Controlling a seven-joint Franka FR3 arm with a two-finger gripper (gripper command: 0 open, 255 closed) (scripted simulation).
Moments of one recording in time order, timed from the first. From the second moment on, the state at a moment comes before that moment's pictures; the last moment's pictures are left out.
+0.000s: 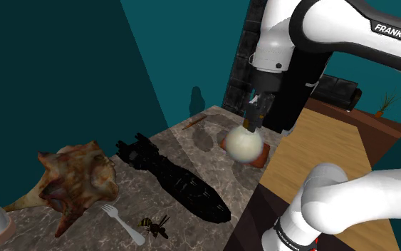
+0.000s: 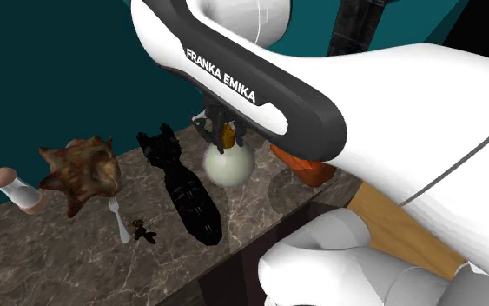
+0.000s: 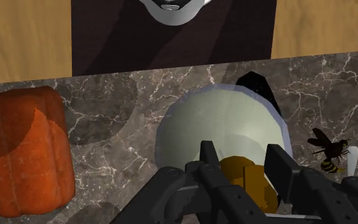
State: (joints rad) arm 0.07 -0.80 0.12 -2.26 0.09 1.34 0.16
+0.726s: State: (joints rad) arm 0.11 -0.65 0.37 -2.12 0.26 1.38 0.43
